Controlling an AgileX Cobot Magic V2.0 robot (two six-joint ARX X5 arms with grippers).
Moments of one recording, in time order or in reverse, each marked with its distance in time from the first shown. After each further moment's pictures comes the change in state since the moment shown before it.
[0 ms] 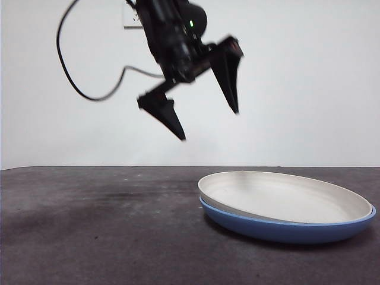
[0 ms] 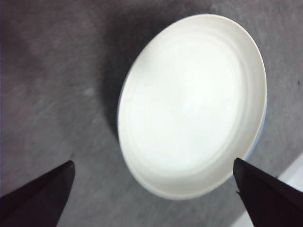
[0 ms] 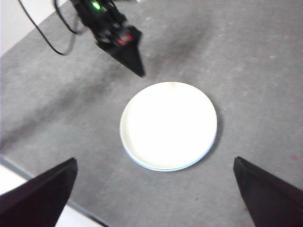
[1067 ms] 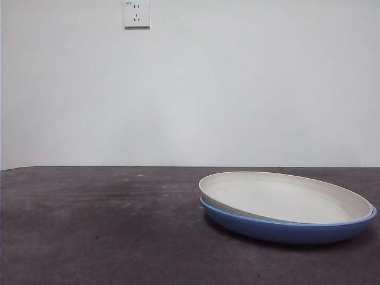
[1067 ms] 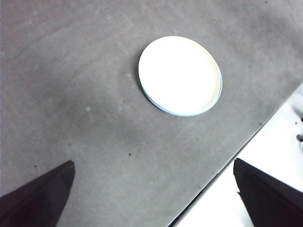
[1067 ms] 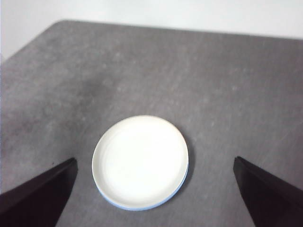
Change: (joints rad) left arm 0.050 -1.096 -0.534 -0.041 -0.158 0.151; right arm 0.000 0.058 0.000 0.149 0.107 0.050
